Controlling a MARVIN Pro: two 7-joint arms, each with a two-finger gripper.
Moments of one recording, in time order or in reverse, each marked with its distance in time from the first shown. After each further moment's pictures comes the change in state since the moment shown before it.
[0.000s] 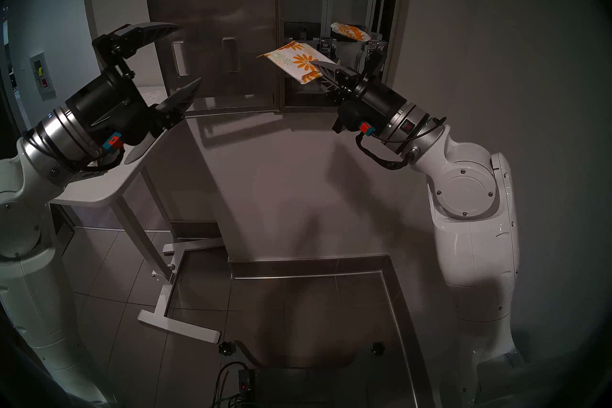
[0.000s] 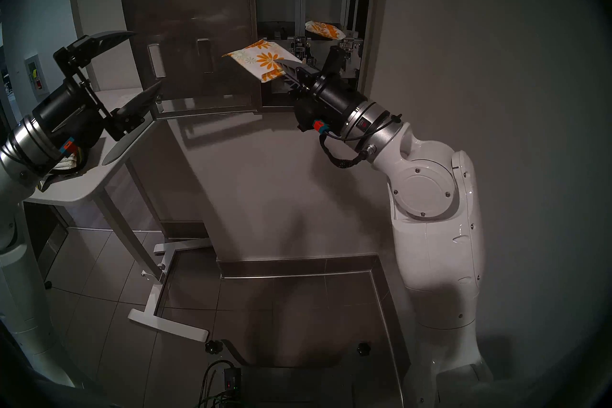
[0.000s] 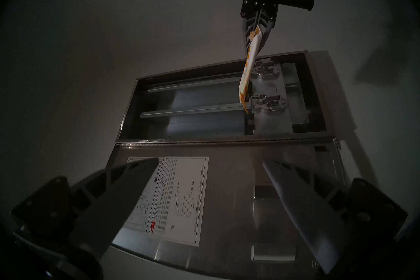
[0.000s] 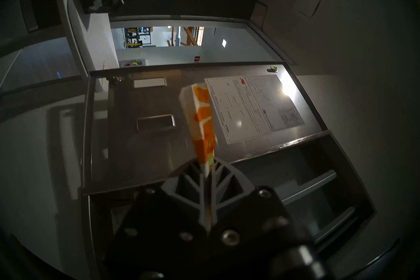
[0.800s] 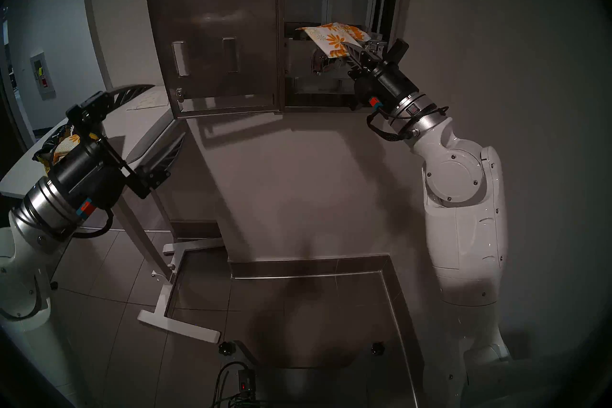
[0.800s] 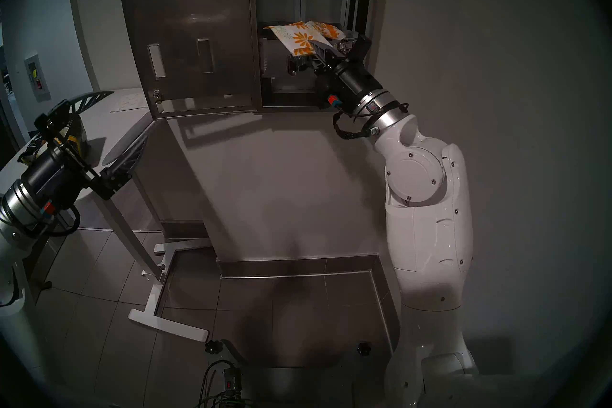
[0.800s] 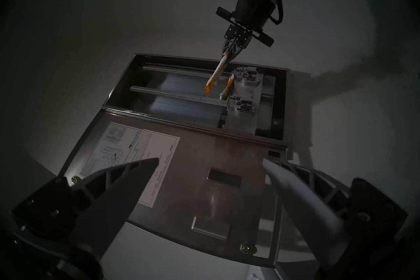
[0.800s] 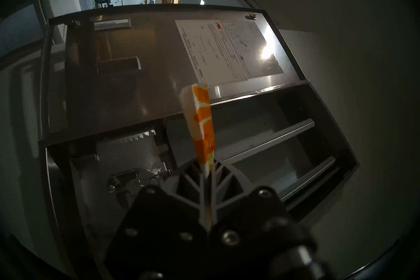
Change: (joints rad) left arm 0.282 -0.164 -0.148 -0.011 -0.226 -0.091 -0.045; right arm 0.075 -0.086 0.053 0.128 -0.136 0.061 -0.146
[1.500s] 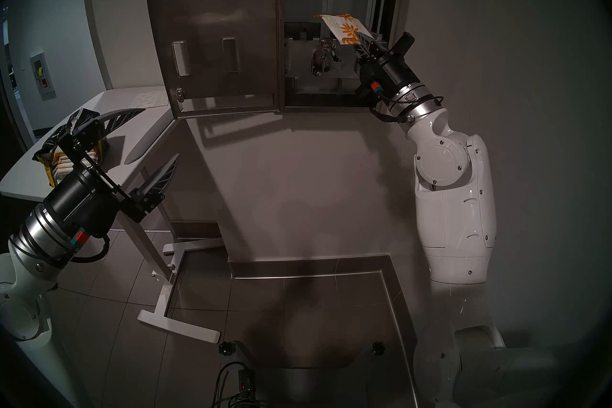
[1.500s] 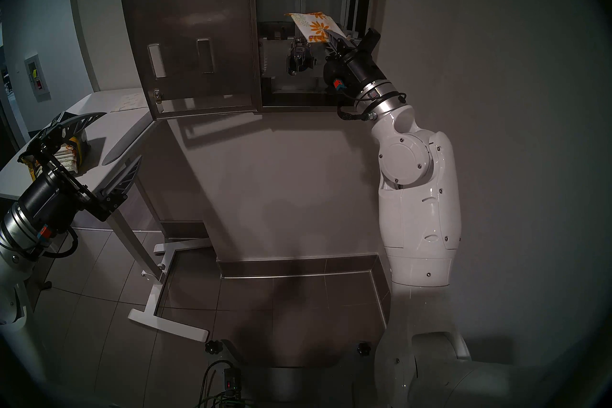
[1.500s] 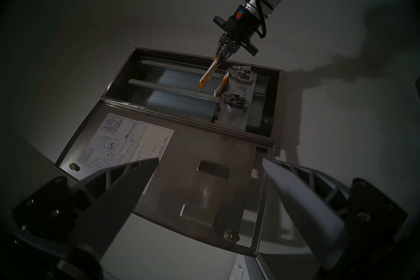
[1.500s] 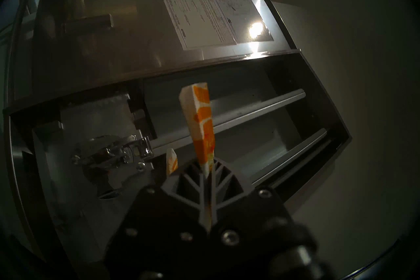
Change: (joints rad) left arm 0.073 -0.062 -0.030 0.000 -0.035 -0.064 0.002; right arm 0.113 -0.047 0.031 0.162 -0.091 0.031 -0.116
